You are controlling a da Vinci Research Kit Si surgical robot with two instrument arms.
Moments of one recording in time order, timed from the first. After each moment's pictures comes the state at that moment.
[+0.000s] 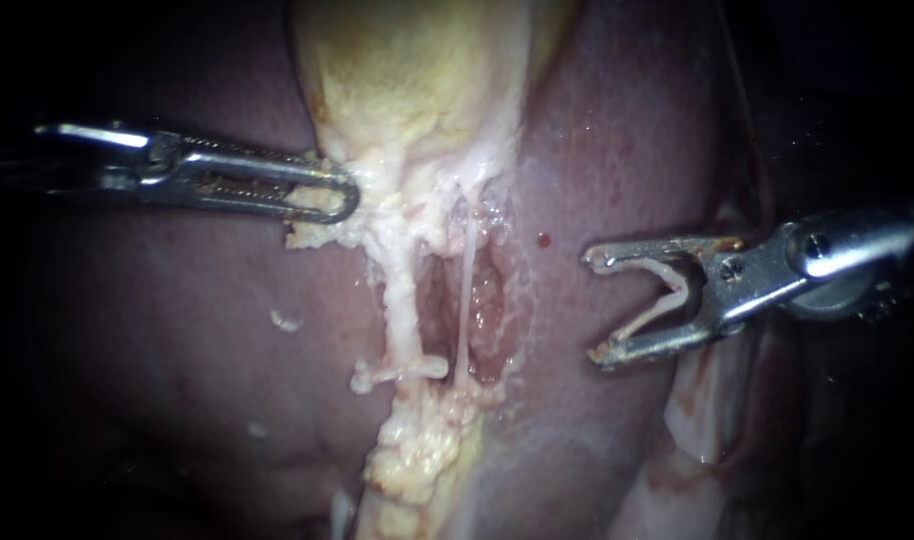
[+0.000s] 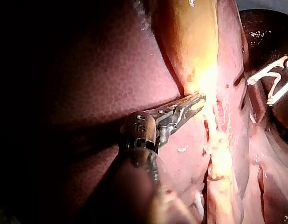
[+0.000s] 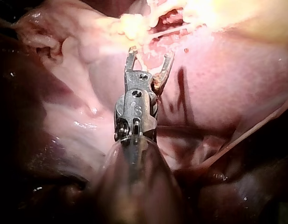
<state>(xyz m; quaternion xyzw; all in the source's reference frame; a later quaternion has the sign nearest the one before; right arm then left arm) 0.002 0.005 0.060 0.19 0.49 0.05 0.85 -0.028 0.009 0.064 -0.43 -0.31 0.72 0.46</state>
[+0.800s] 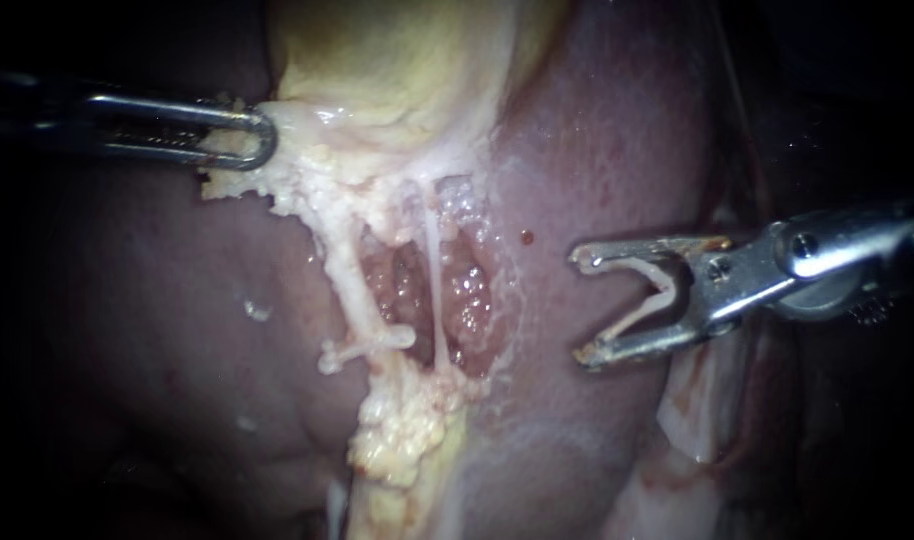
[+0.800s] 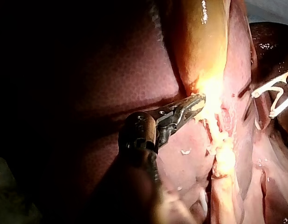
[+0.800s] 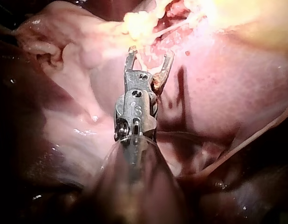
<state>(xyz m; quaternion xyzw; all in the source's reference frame) 0.006 0.004 0.059 0.22 0.49 0.04 0.84 -0.023 0.012 0.059 -0.43 -0.30 0.70 0.48</state>
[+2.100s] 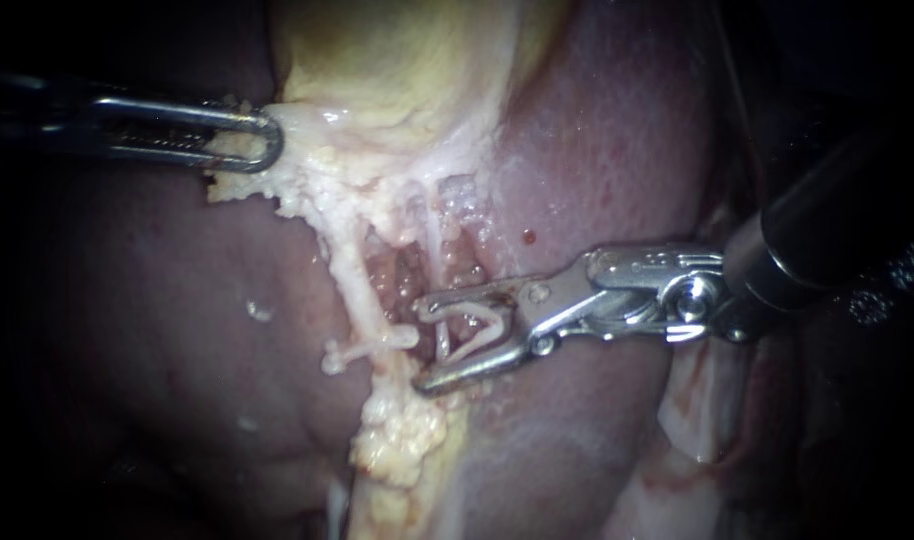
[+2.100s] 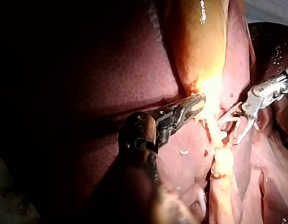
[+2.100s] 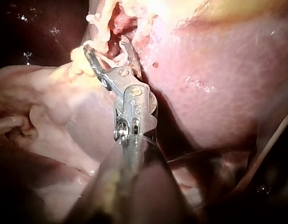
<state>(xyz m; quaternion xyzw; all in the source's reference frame) 0.016 0.002 0.071 0.37 0.55 0.12 0.74 -0.023 0.012 0.059 -0.43 -0.30 0.70 0.48</state>
